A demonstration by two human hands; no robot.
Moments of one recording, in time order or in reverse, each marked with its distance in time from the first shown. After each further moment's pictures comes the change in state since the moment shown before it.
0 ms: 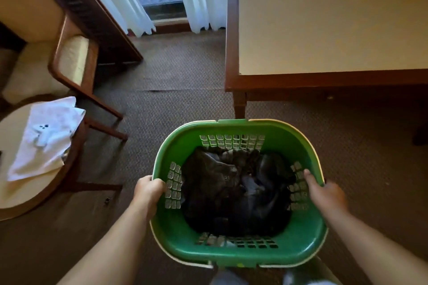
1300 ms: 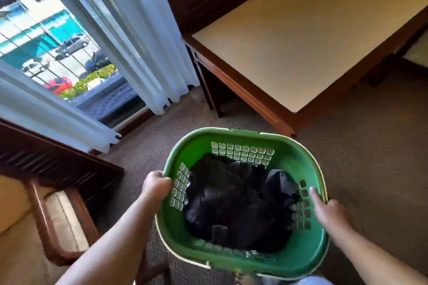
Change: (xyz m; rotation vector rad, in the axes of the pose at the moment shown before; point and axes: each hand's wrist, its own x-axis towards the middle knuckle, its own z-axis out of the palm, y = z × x) left_hand 0.299 0.351 -0.153 0.537 -0.284 0.740; right_hand -0.156 -0.269 0.256 0.514 0.232 0.425
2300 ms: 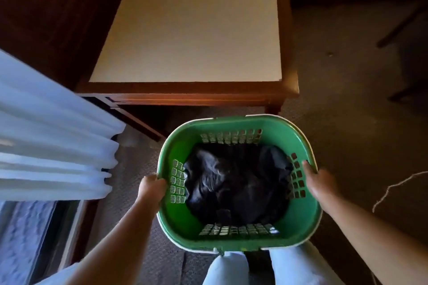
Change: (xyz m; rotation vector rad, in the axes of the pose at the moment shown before) left_hand 0.302 0.141 0.019 0.319 -0.500 0.364; right_hand -0.028 -0.094 0.192 0.417 0.321 0.485
